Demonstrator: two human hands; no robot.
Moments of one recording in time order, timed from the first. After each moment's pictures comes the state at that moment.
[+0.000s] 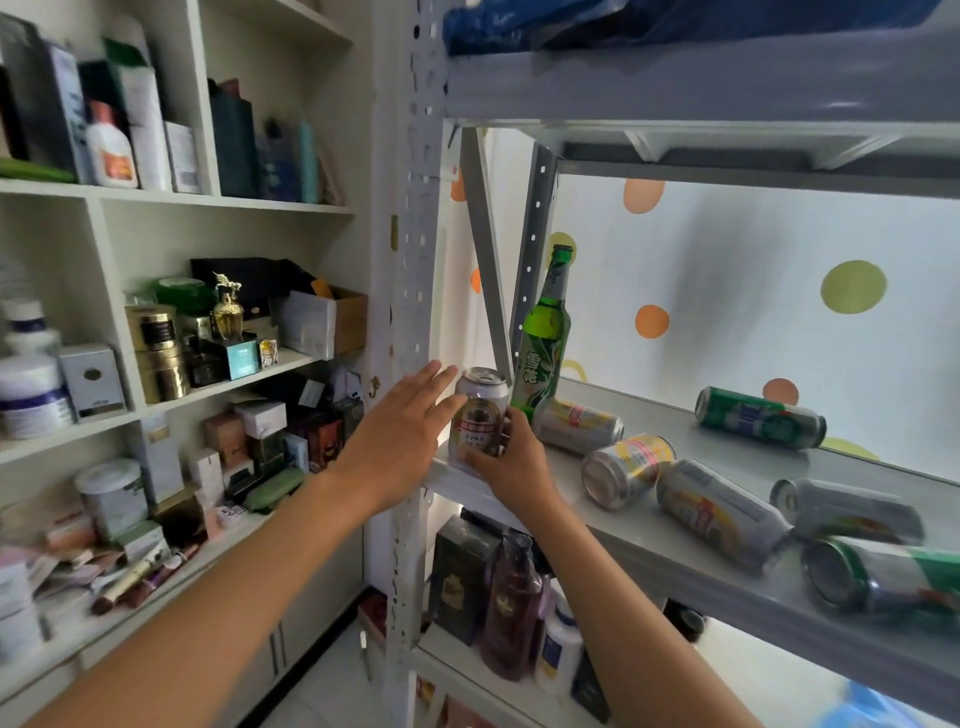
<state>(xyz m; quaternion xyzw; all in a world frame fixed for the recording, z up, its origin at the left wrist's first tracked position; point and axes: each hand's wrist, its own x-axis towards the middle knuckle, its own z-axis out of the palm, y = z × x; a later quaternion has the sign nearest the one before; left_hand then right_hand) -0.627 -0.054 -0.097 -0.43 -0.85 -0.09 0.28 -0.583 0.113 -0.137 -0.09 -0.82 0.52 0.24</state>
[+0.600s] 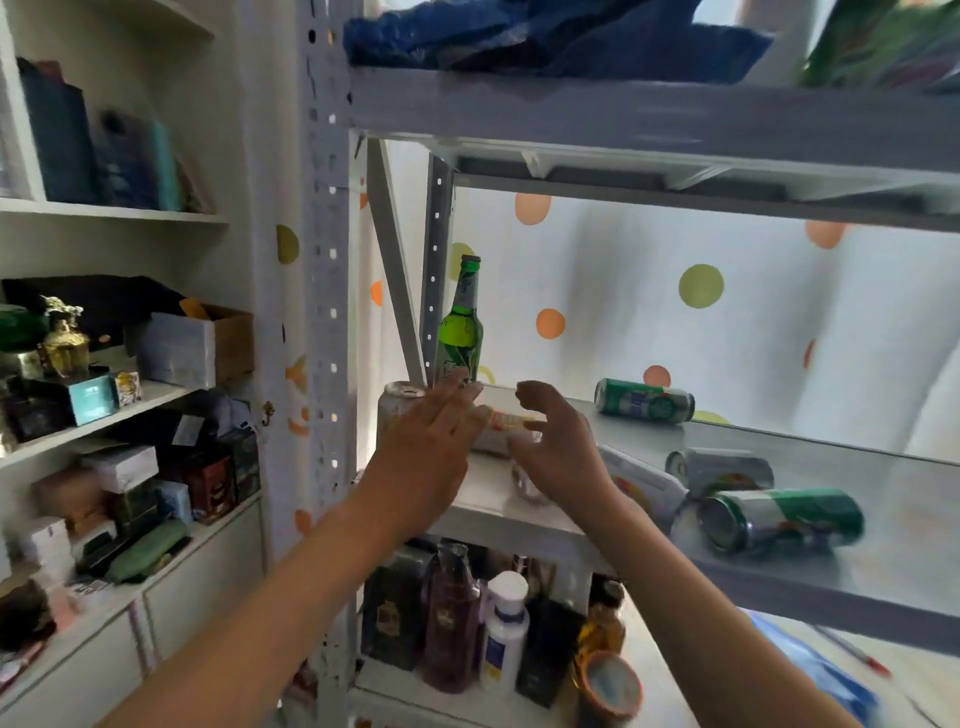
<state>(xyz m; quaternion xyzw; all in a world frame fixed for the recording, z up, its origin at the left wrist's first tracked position) -0.597 0.009 -0.091 -0.56 -0.74 -0.17 0.33 -0.496 0.151 -0.077 -0.17 -0.85 0.33 0.37</state>
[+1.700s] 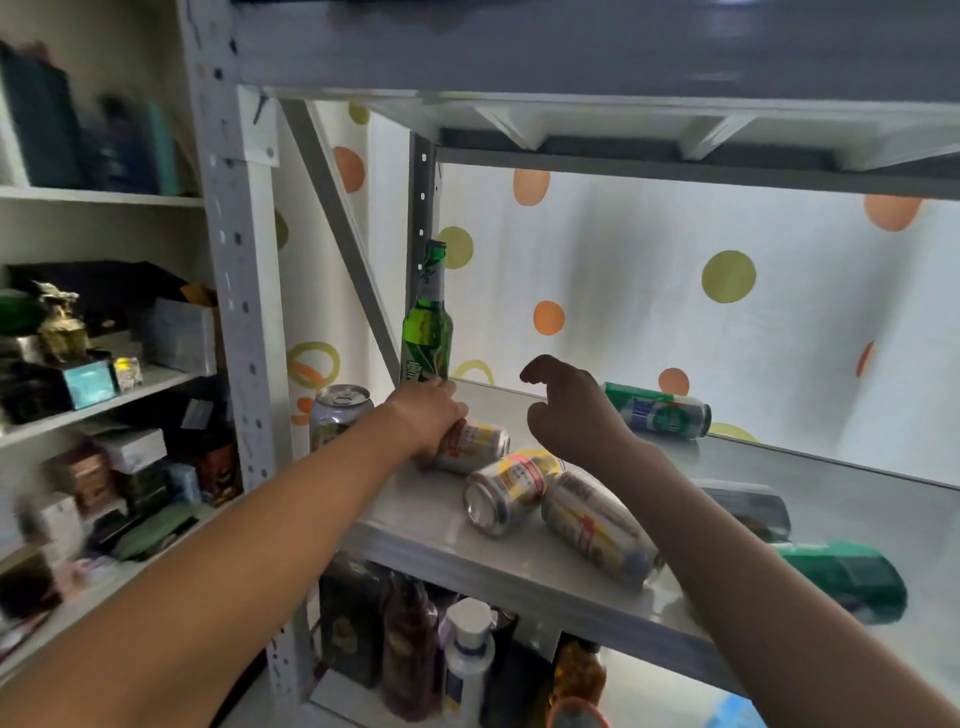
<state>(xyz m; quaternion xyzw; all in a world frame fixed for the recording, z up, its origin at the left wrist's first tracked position) -0.657 0.143 -0.057 -0.48 -0.85 0.18 0.12 -0.503 0.259 -0.032 -0.17 -0.93 0.20 0.25</state>
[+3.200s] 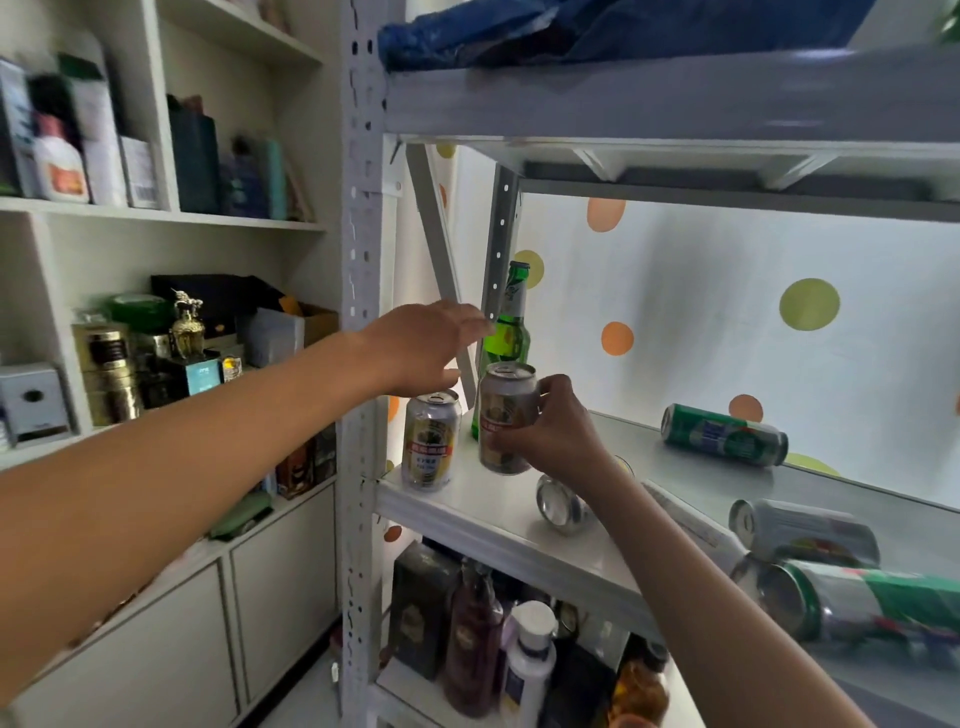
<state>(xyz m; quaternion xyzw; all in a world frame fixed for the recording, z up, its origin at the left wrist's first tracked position) -0.651 0.020 0.022 -0.50 -0.82 0.06 0.27 -0.540 0.184 -0.058 -0.12 -0.87 0.39 0.27</state>
